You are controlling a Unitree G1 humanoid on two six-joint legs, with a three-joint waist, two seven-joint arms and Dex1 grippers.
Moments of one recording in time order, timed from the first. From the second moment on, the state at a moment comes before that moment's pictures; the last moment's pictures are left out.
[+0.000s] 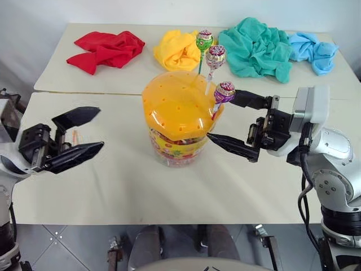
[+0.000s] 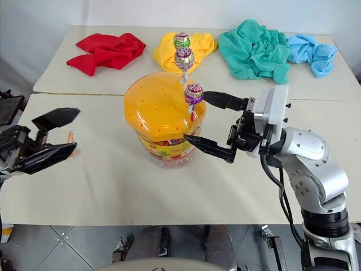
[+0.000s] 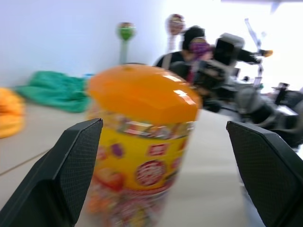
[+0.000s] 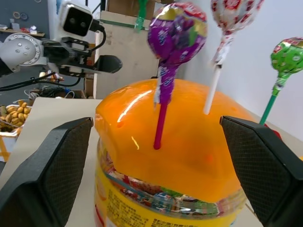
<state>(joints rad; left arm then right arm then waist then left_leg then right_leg) -0.14 0.80 0.54 -0.31 -1.09 0.61 -1.14 -0.41 -0.63 -0.08 -0.50 0.81 0.38 0.85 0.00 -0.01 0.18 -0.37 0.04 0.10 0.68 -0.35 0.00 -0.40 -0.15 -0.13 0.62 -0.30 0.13</state>
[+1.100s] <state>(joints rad) -0.20 0.80 0.35 -0.28 -0.87 0.43 -1.31 -0.07 -1.10 -0.33 -0.15 0.62 0.46 1.03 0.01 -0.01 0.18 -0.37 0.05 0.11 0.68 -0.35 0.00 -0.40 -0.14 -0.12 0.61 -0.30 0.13</state>
